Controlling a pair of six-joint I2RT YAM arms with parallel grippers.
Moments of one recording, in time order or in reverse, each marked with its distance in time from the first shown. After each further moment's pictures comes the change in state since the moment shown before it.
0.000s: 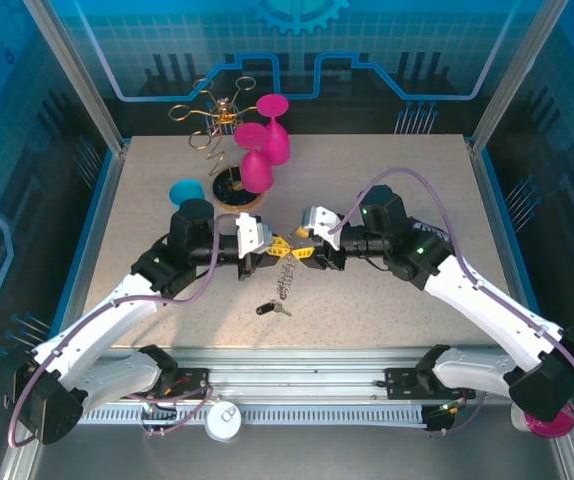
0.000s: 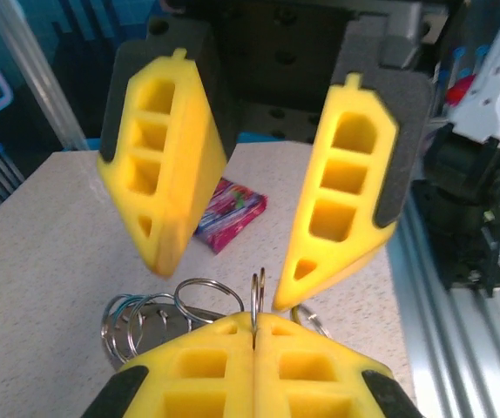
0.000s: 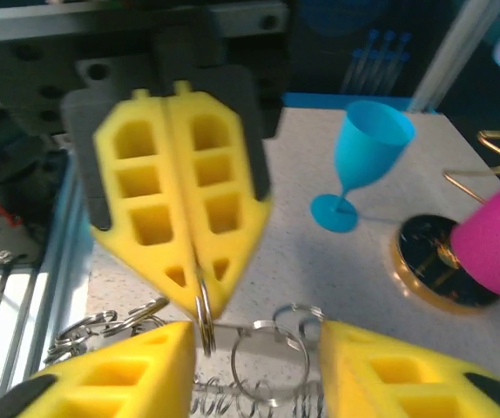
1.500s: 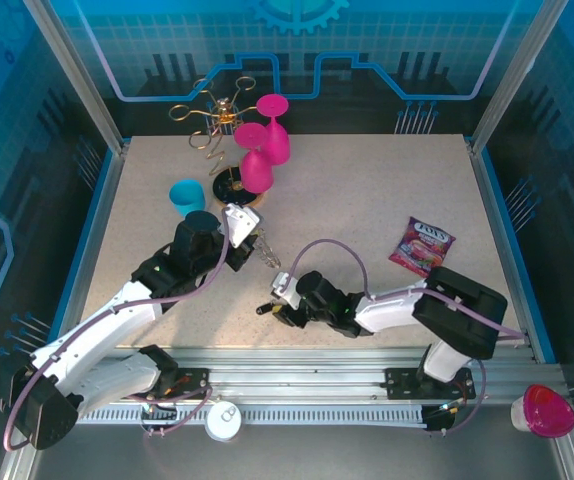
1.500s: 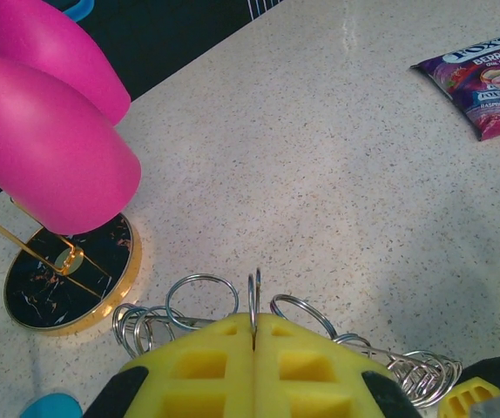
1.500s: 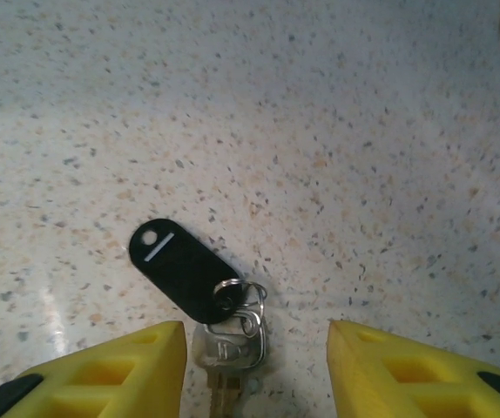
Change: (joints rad) left arm -0.023 -0.041 -0.066 -0.097 -0.715 -0.177; right arm 0.349 0.512 -0.489 0.790 0.523 0.426
